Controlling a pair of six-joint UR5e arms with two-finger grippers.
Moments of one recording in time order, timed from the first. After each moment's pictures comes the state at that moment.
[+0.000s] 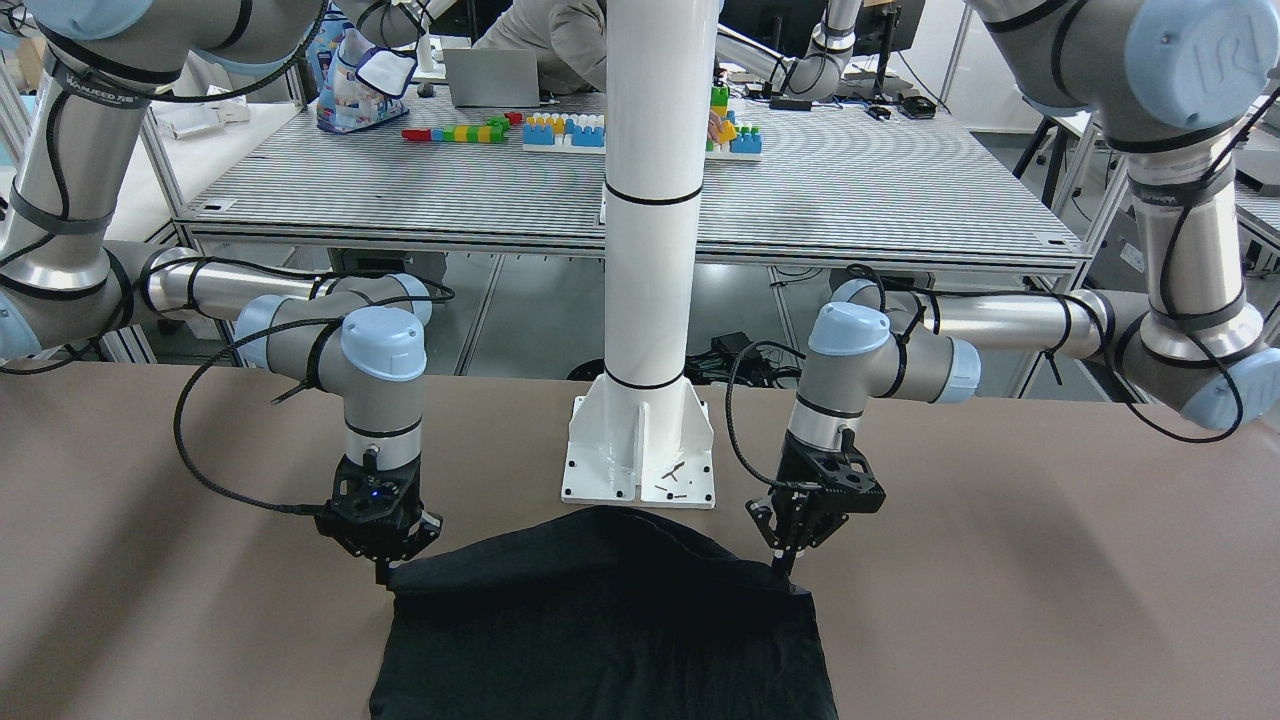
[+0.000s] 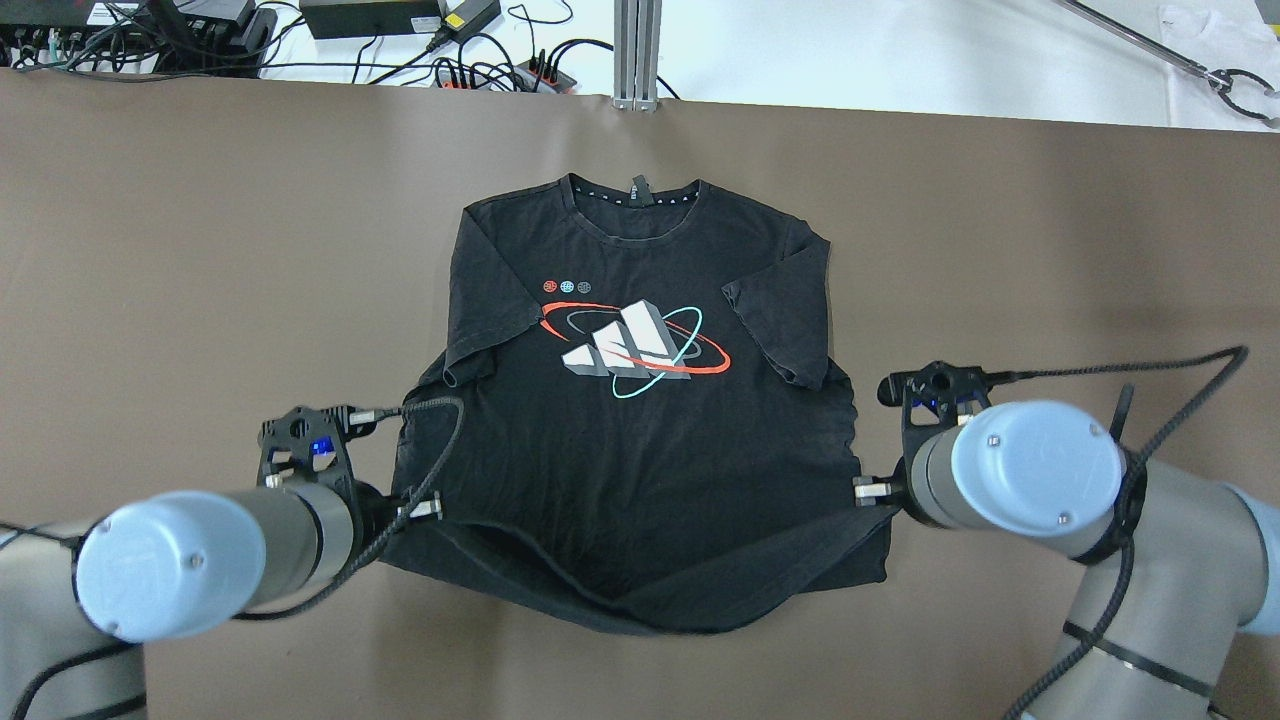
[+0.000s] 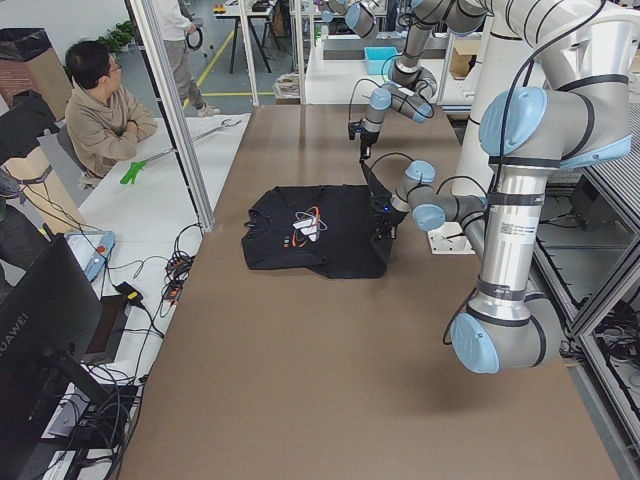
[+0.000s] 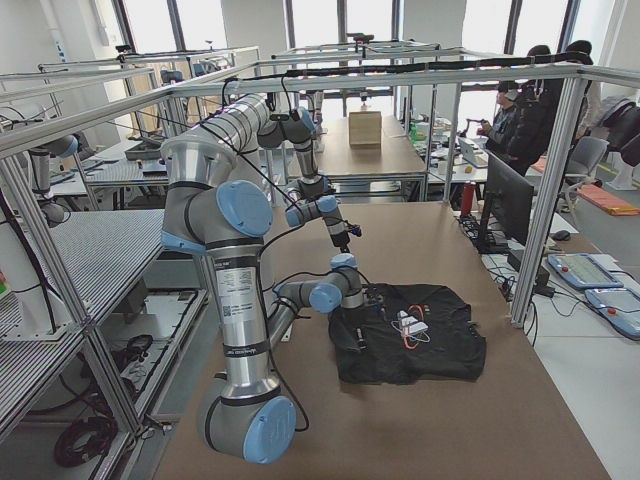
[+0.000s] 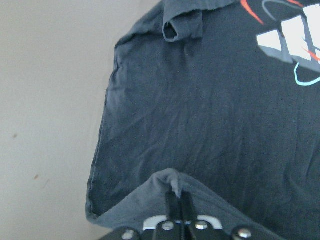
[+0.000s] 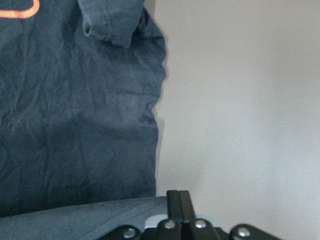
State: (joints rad) left arm -0.41 -1.87 -2.14 -1.67 -1.54 -1.54; right arm 0.59 -1.31 2.17 -1.76 1.70 1.04
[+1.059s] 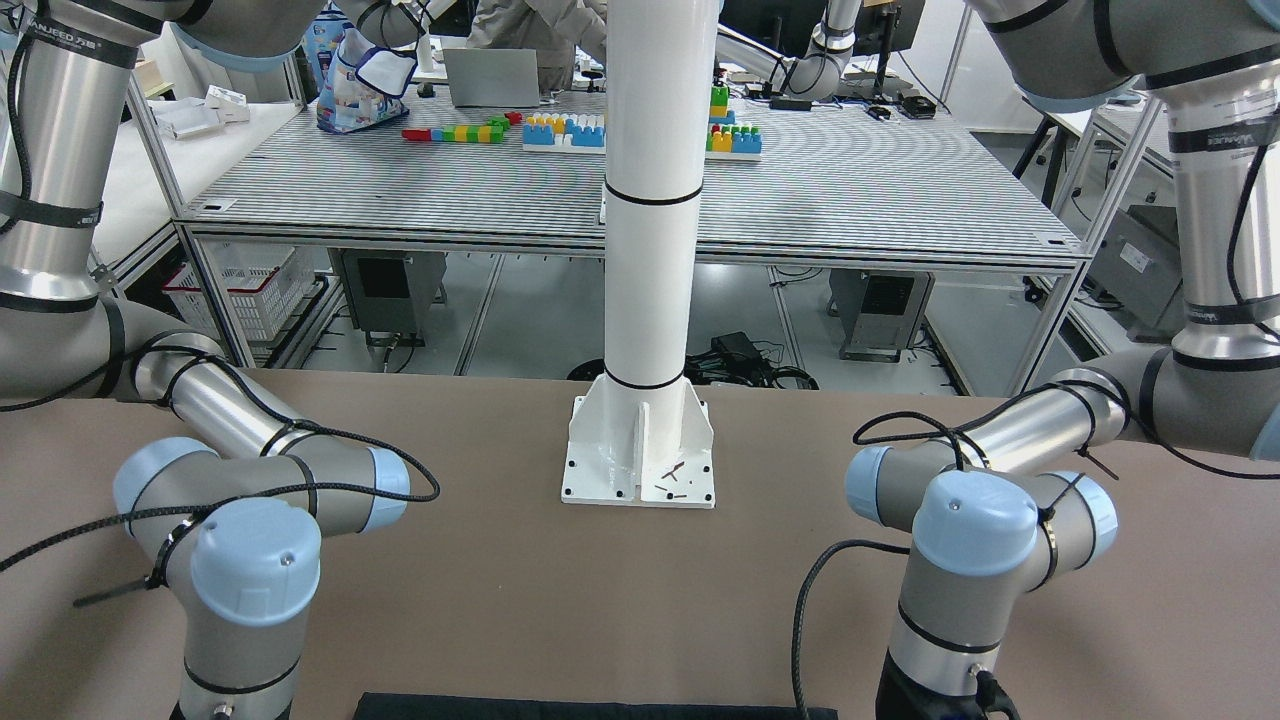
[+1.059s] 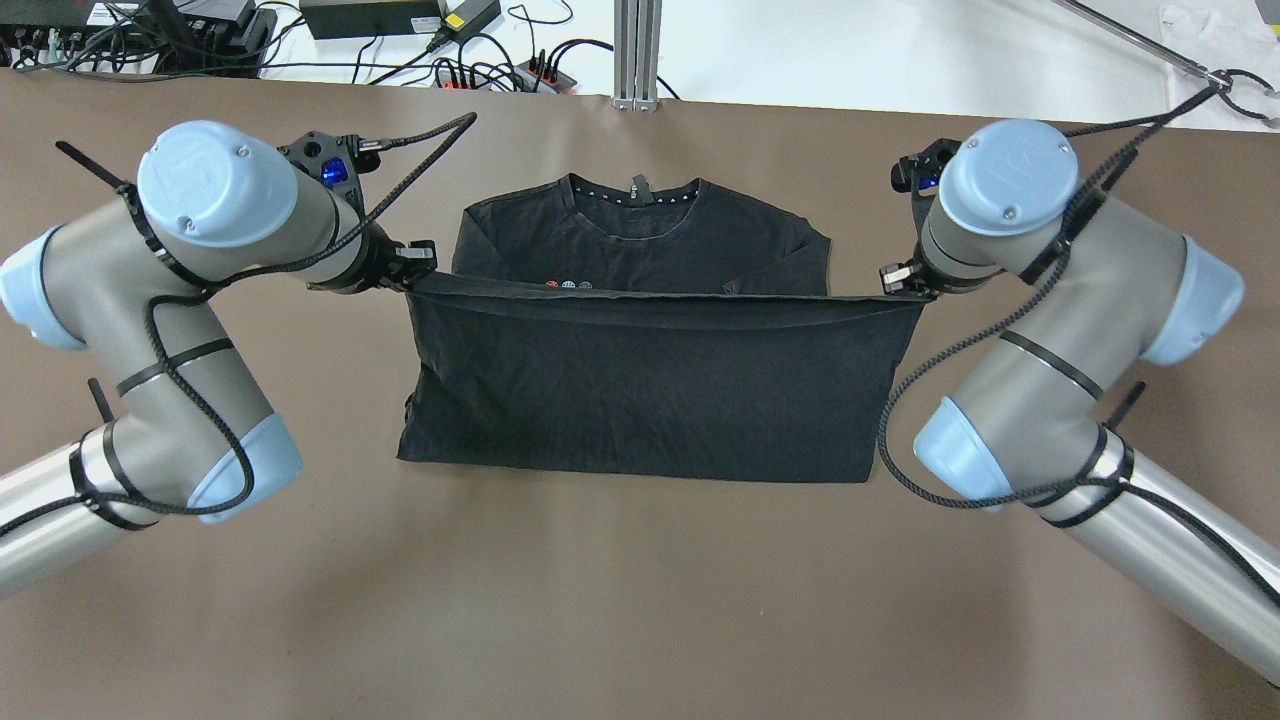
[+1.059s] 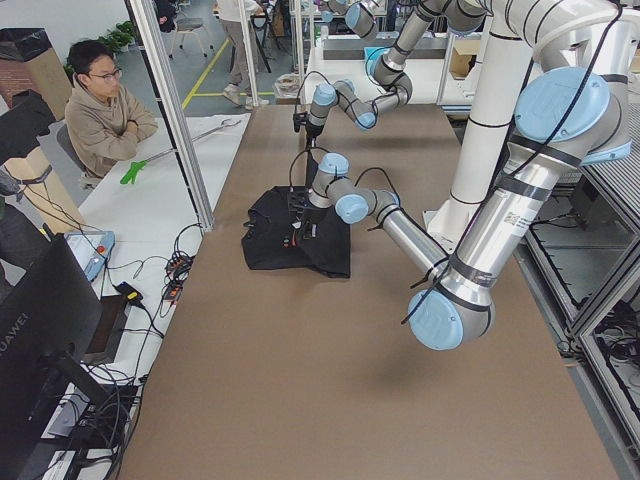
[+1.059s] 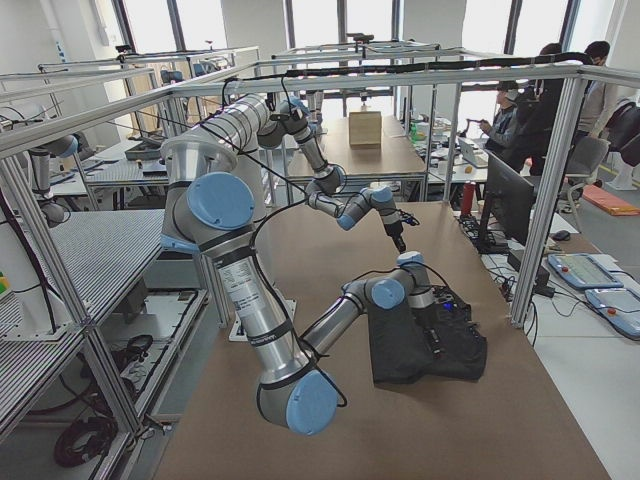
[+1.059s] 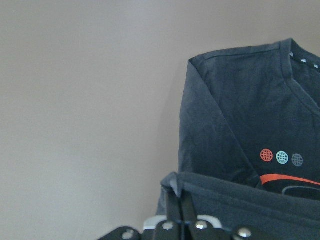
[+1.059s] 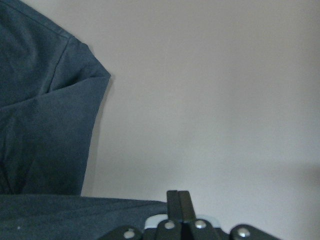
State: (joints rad) left arm -0.84 -2.17 -1.70 -1.69 -1.83 -1.23; right arm 0.90 -0.97 1.65 -1.68 1.73 0.72
